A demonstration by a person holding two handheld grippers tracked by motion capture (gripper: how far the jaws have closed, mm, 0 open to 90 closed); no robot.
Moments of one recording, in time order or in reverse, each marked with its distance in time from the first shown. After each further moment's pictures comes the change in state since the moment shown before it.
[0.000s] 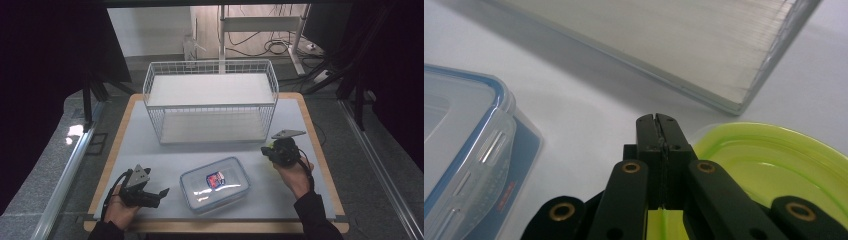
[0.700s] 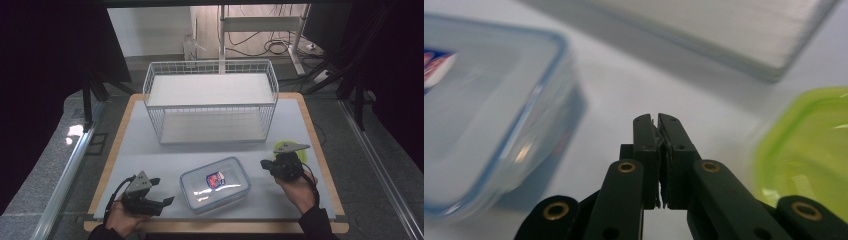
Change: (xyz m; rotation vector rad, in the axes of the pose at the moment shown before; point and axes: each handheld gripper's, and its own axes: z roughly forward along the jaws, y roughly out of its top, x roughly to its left) left arm -0.029 0.001 -0.011 0.012 -0.174 -0.020; right arm 0.026 -0.030 -0.023 0.004 0.081 -0.013
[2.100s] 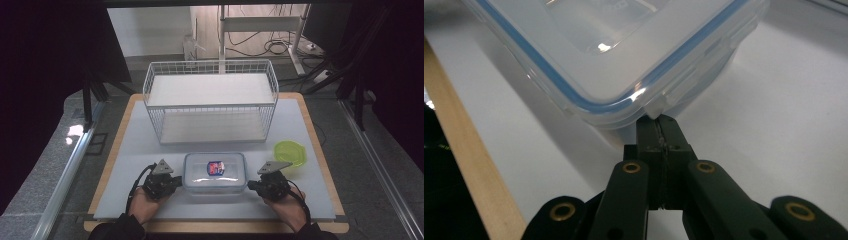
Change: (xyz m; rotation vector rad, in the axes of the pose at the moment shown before) left arm 0.016 0.039 0.055 0.080 0.034 -0.098; right arm 0.047 -0.020 0.013 0.070 0.116 -0.080
